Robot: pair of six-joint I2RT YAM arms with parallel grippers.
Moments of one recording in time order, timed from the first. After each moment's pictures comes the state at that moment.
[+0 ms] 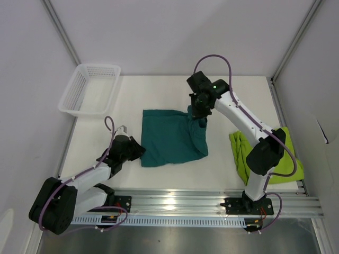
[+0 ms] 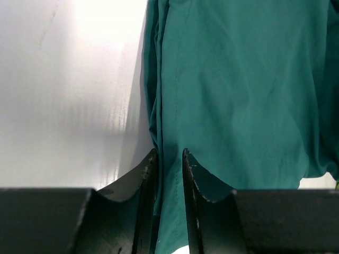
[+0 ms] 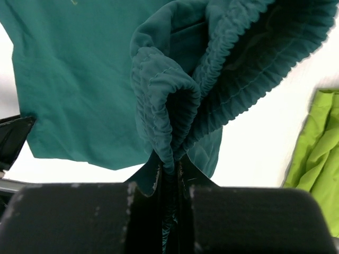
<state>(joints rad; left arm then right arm) -0.40 1.07 0.27 0.12 -0.02 -0.81 0.61 1.81 1.86 -1.15 0.12 0.47</state>
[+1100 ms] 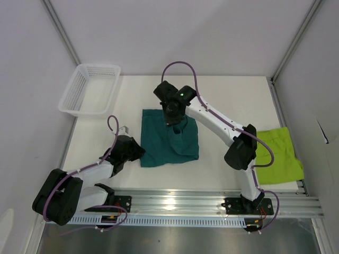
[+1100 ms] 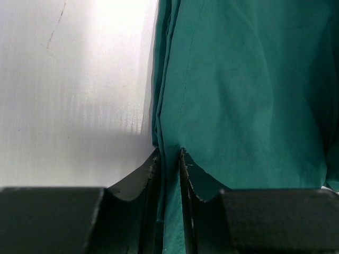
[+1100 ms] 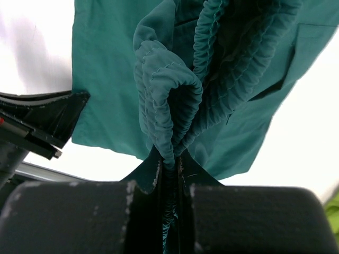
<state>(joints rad) -0.40 1.16 0.27 0.18 -0.04 -0.78 0.85 2.05 2.14 -1.21 0.17 0.55</state>
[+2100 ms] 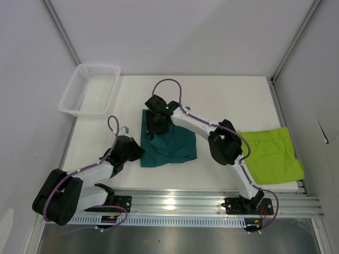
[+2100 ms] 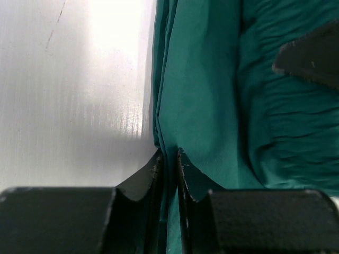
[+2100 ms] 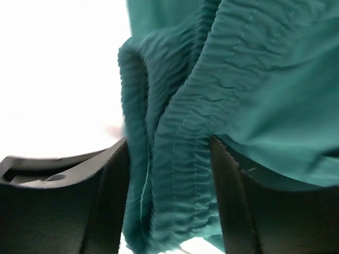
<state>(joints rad) -0.40 1.16 0.26 0.19 -0.04 -0.77 0.87 2.29 2.05 -0.81 0.00 0.69</state>
